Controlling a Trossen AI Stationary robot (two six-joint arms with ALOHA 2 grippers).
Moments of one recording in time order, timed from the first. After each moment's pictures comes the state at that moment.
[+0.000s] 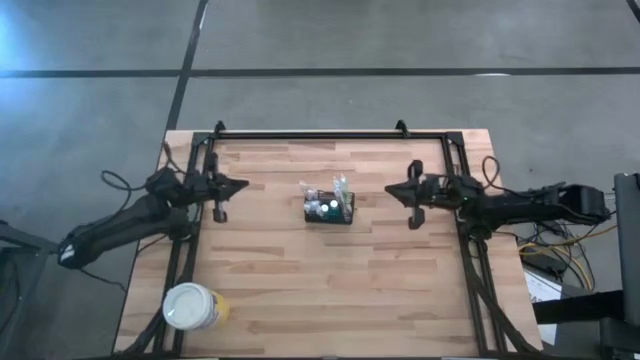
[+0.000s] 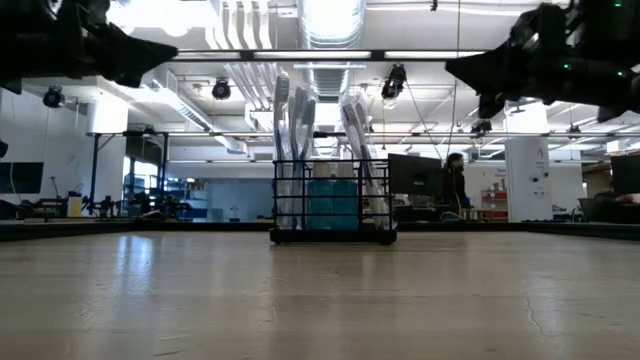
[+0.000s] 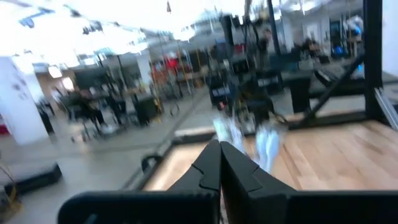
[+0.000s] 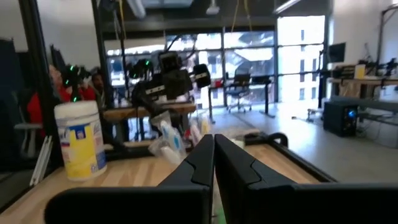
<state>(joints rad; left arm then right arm) 0.46 0.27 0.19 0.15 0.30 0.18 -0.26 0.93 0.09 1.03 -0.14 0.12</state>
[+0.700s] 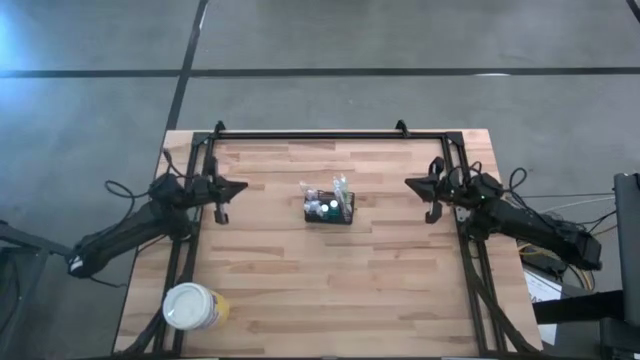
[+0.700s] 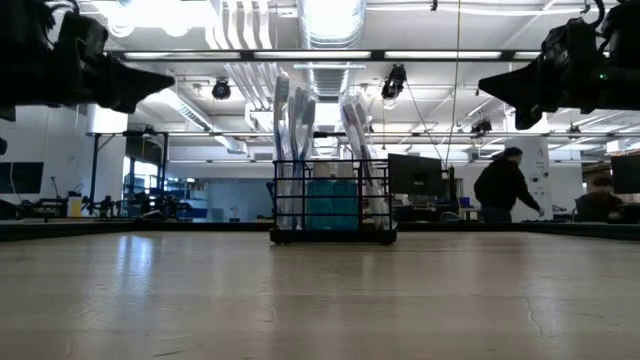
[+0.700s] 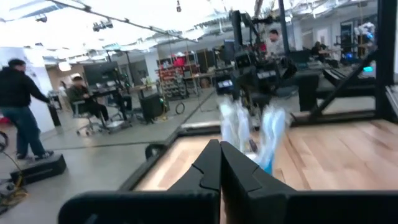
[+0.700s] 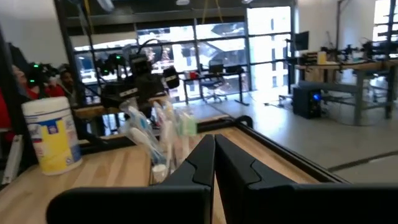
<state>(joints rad) 0.54 0.13 0.07 0.16 0.33 0.14 -0.49 0.26 0.01 0.41 -0.26 0.17</state>
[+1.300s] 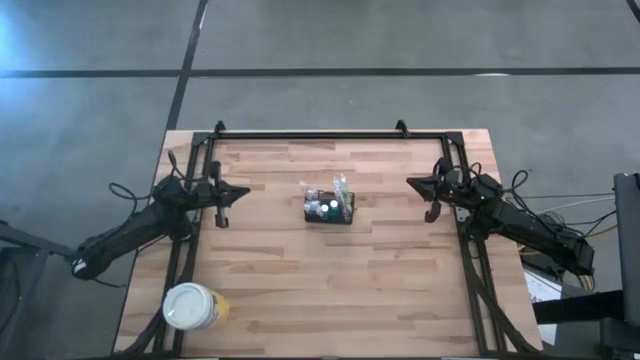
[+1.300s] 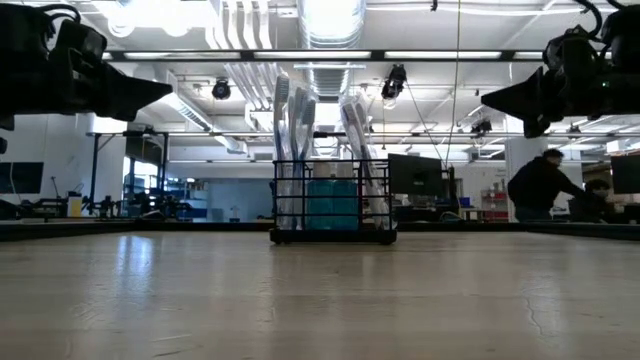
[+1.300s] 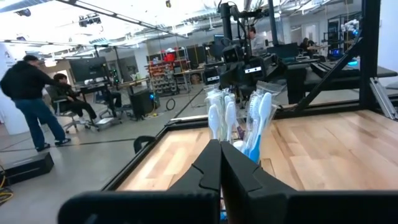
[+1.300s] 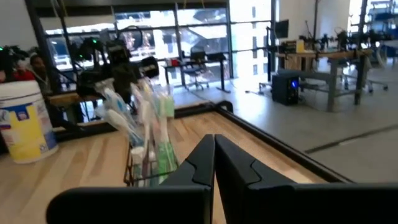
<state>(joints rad) 0.54 0.08 0.01 0.13 0.38 0.14 -0.51 0.13 0.01 0.21 -0.20 0.13</state>
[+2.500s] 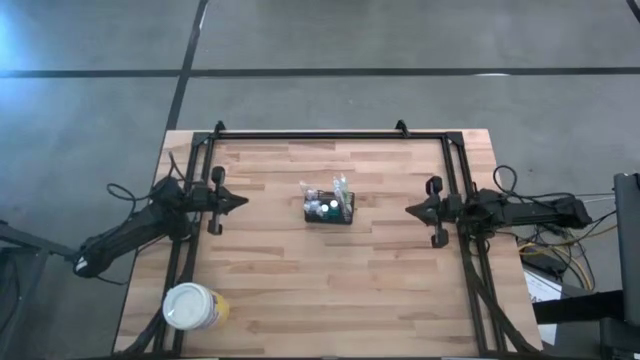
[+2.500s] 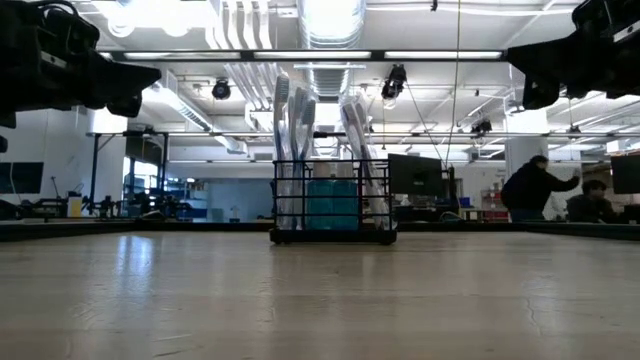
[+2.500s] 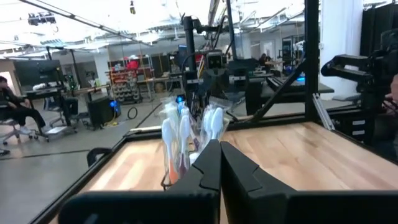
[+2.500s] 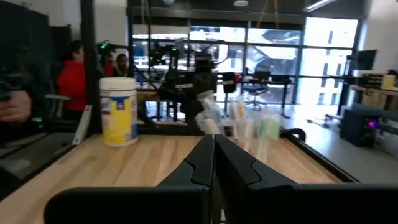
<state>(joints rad) 0.51 0.00 0.02 0.11 0.52 0.06 0.04 0.13 0.01 0.27 0.06 -0.01</state>
